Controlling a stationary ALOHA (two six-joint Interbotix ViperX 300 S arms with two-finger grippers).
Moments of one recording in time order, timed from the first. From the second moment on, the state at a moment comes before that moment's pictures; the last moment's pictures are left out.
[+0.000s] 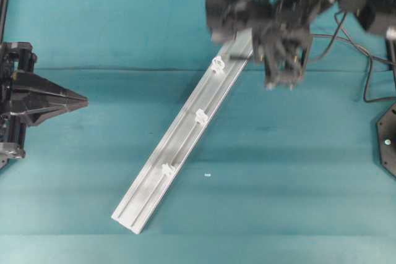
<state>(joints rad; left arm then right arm) 0.00 -0.89 1.11 0.02 -0.24 -0.06 -0.33 -0.08 0.13 0.05 1.28 -0.38</state>
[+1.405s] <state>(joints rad) -0.05 -0.89 0.97 0.02 -0.15 -0.13 -0.60 0.07 0.35 0.02 0.87 -1.35</state>
